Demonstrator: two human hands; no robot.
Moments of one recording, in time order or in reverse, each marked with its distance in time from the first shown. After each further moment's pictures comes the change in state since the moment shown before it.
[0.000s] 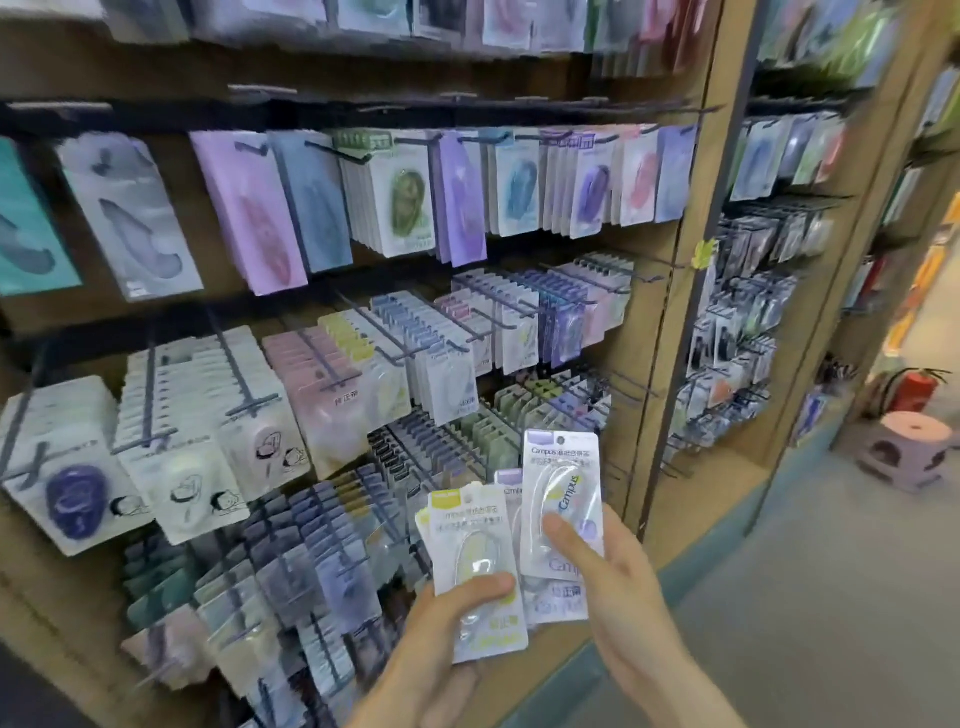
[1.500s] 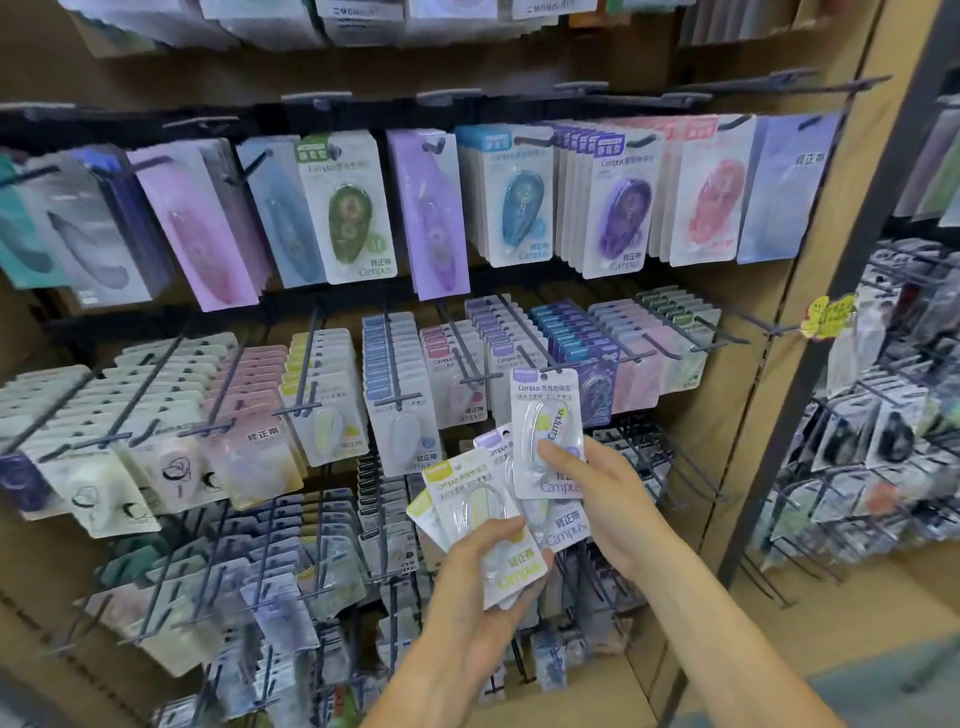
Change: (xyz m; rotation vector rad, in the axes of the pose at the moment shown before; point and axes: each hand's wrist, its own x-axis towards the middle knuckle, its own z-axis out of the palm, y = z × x) left_hand 0.184 0.010 0.157 -0.381 0.423 0.189; right_hand 0.277 -0.068 -0.087 -0.065 -0.569 0.087
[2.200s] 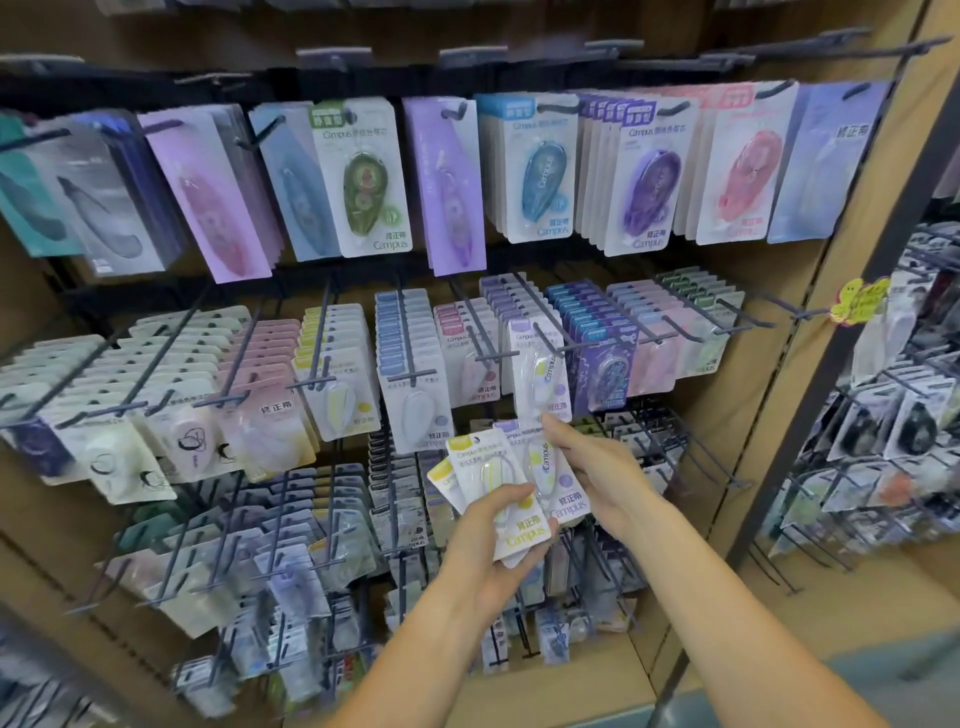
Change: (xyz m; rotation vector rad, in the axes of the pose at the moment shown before) left_hand 0.032 0.006 -0.005 0.012 0.006 -0.025; right_hand 0.026 0.006 0.002 0.038 0.129 0.295
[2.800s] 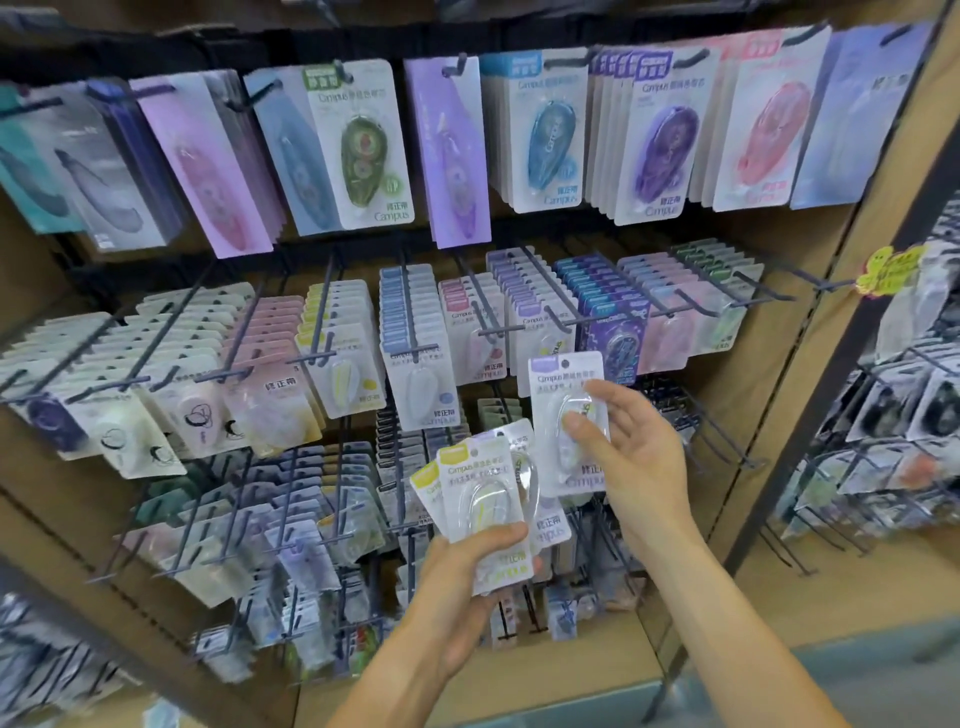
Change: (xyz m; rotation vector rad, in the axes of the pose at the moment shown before) left_hand -0.030 -0.016 -0.049 0.273 -0.029 0.182; right_hand -0.040 0.015 -0.001 -0.092 0.149 -0.604
